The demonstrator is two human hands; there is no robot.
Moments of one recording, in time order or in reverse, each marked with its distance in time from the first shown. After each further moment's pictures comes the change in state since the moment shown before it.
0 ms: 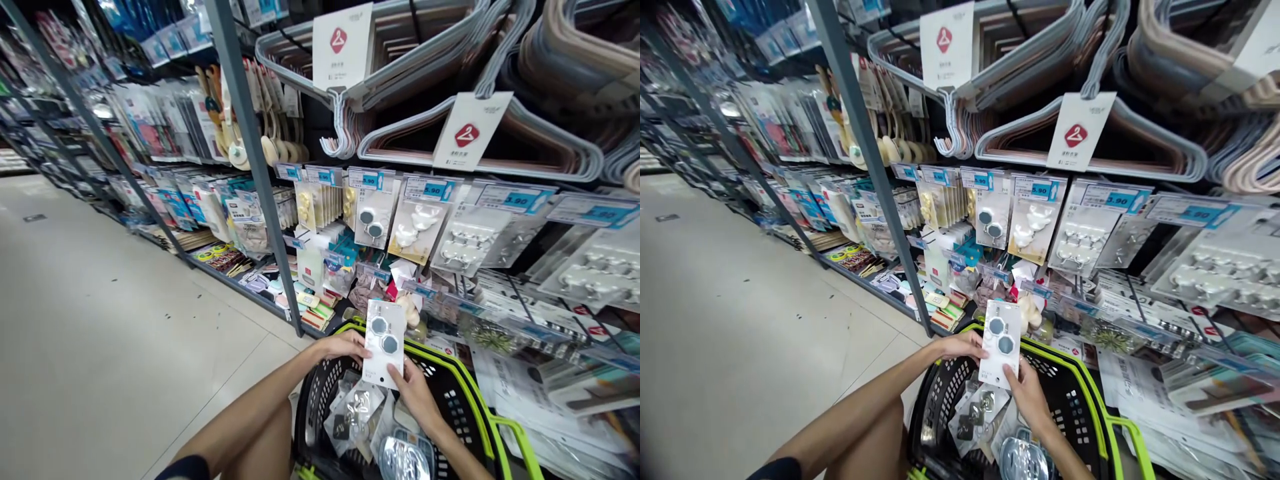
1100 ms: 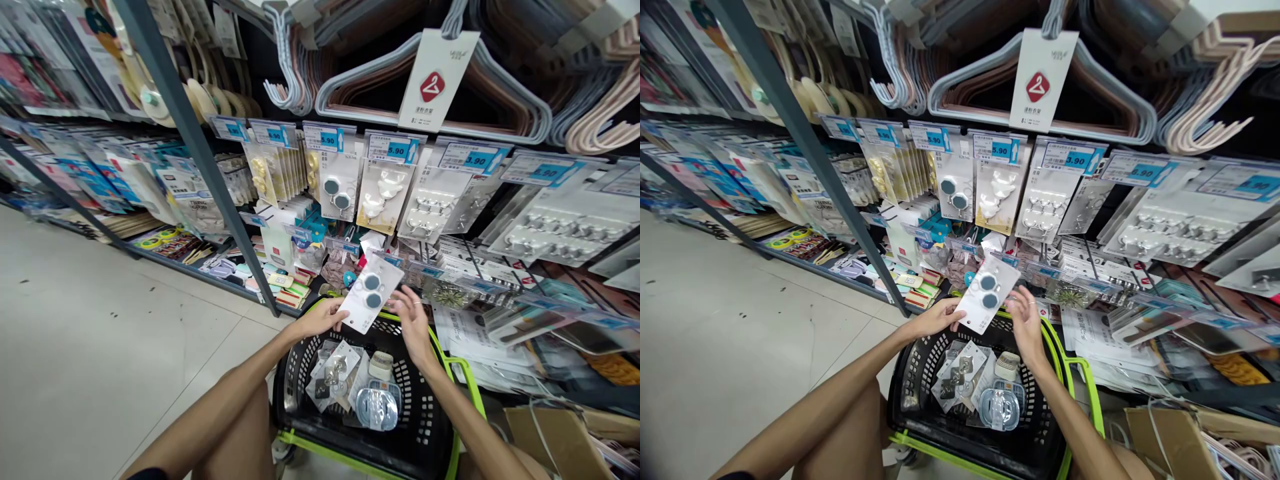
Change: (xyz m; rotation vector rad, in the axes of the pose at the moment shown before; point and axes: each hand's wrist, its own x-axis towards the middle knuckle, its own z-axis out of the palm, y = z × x) left_hand -0.009 0.022 0.027 0.327 0.112 0.345; right_hand 0.014 -0.061 -0.044 0.044 0.363 -0.230
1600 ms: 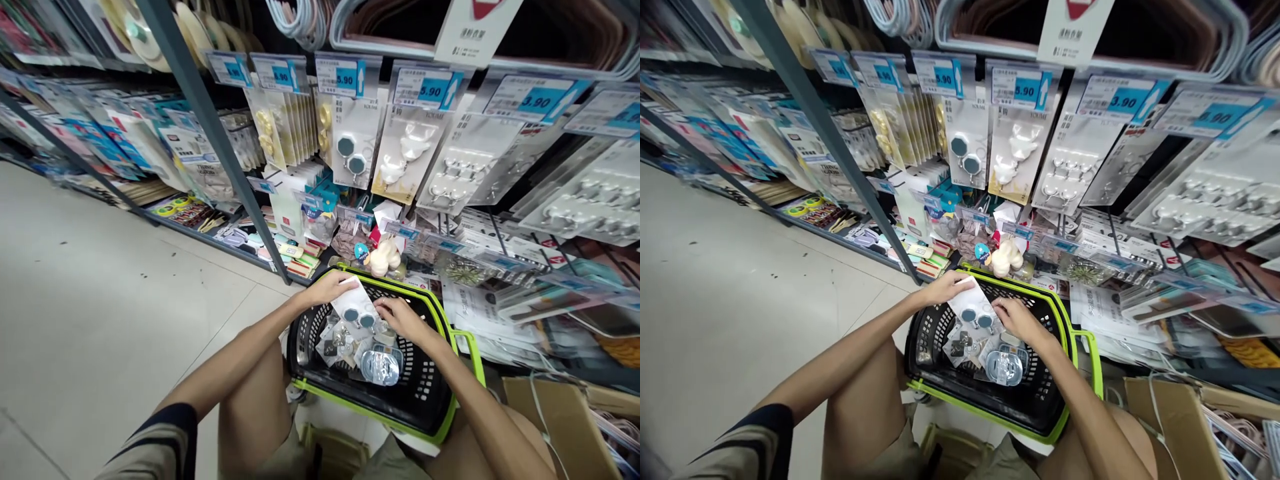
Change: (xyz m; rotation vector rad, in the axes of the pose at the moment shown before) left_hand -0.008 0.004 -0.005 0.348 0.067 0.069; right_hand -0.014 0.022 -0.005 -0.713 -0.813 -0.128
